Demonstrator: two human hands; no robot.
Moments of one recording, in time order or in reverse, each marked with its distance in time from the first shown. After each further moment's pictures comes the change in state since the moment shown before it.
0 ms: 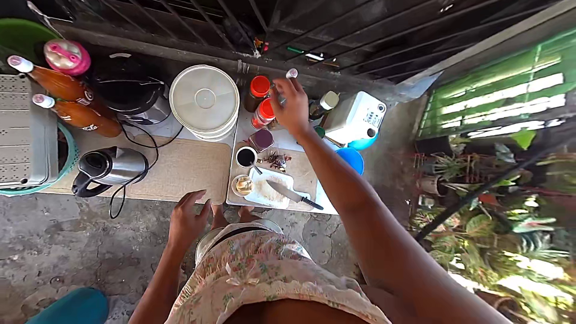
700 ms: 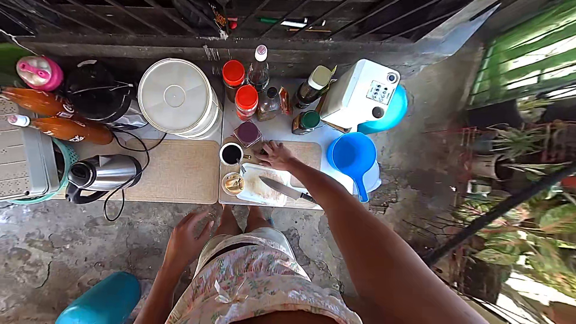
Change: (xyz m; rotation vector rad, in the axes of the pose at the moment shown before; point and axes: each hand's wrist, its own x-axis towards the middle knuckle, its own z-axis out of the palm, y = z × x) left_hand -0.032 0.049 0.054 0.226 -0.287 -0.119; right_hand -0.217 0.151 0.101 -0.172 -0.906 -0.294
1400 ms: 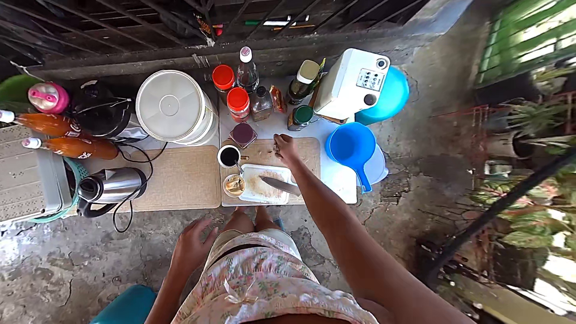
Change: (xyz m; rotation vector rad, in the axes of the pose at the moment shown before) left_hand -0.004 0.002 0.005 0.065 -0.071 0.020; right_hand -0.012 -0.001 -0.013 1.615 0.677 0.818
